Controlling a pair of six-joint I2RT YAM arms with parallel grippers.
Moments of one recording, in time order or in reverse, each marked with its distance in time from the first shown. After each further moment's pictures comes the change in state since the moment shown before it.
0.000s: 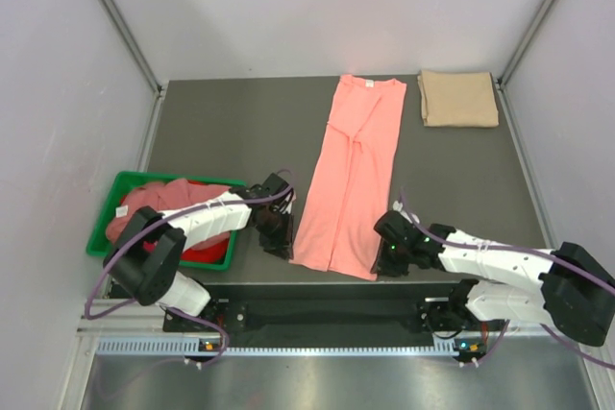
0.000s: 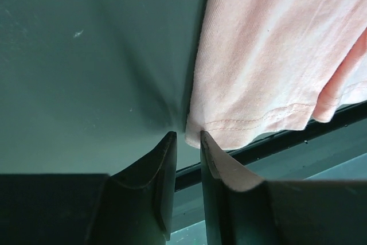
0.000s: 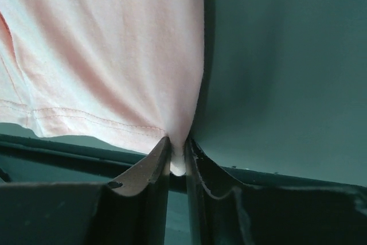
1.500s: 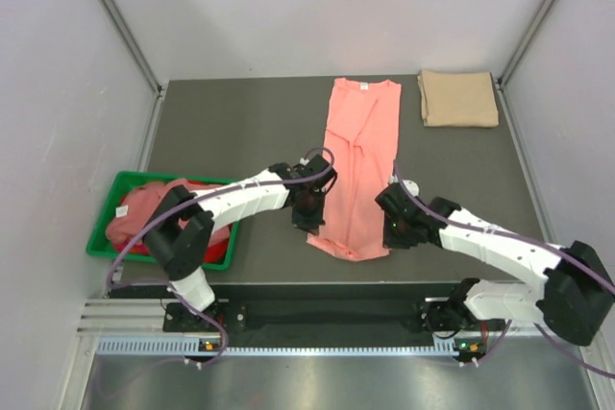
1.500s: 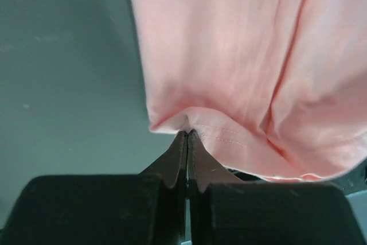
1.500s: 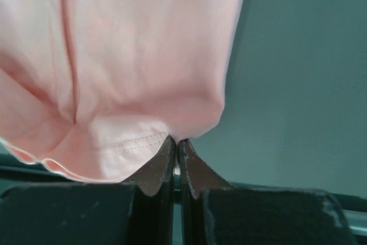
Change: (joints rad) left arm -0.195 0.201 0.375 -0.116 -0.225 -0.146; right arm -0.084 0.006 0.225 -0.220 0.152 -0.319
